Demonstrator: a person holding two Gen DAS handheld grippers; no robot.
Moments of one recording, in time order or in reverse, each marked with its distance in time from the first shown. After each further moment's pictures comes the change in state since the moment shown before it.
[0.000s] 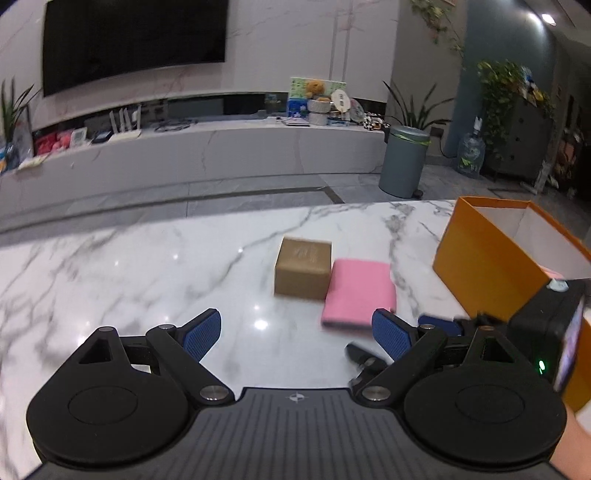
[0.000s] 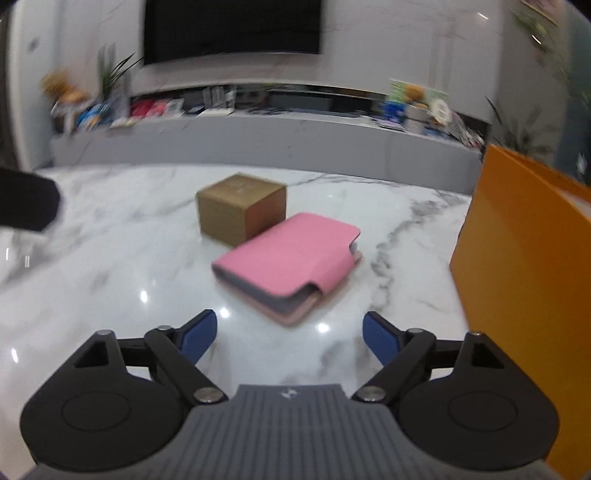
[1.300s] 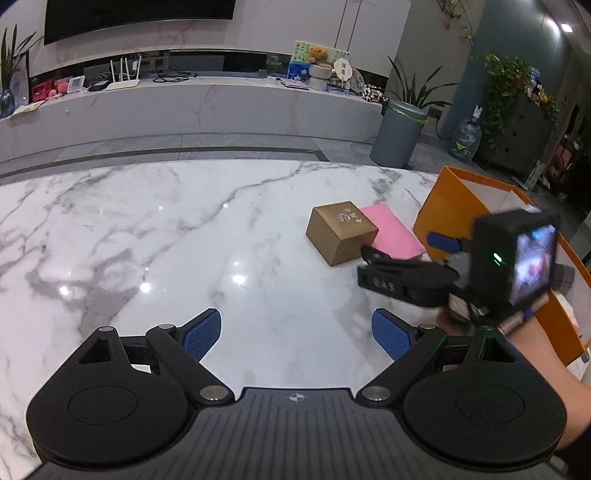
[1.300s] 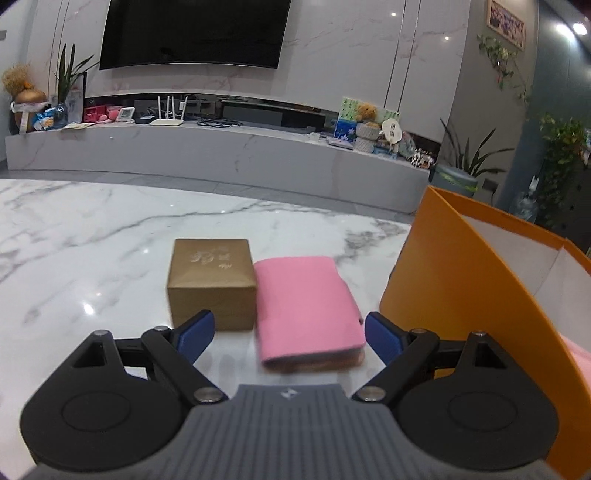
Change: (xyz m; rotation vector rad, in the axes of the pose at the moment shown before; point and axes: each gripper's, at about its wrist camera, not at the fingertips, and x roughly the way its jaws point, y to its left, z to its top) left arm -0.026 0.010 -0.036 -0.107 0.127 -0.080; right arm 0.005 -0.014 0.023 -0.074 -0.048 -0.199
